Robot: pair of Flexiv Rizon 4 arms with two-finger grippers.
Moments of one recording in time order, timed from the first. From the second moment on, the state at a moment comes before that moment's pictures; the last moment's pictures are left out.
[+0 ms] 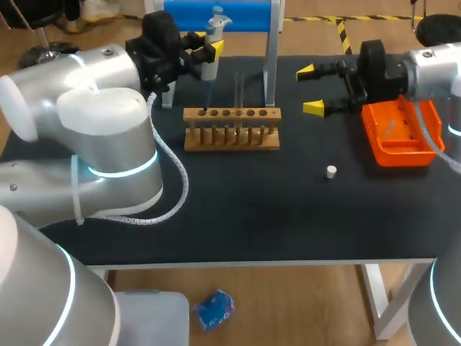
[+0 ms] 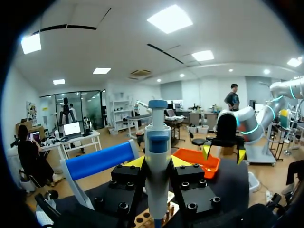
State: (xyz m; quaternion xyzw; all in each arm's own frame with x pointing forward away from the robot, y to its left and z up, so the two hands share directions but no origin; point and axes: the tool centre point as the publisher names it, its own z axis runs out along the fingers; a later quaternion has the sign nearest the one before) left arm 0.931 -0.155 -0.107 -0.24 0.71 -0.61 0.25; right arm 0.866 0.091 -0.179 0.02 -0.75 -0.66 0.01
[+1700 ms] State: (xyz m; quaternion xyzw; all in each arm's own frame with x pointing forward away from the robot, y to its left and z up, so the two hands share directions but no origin) left arm 1.103 -0.085 -0.139 -0.53 0.66 -0.40 0.34; right arm 1.036 0.131 -0.176 -0.18 -0.80 -0.57 -0.02
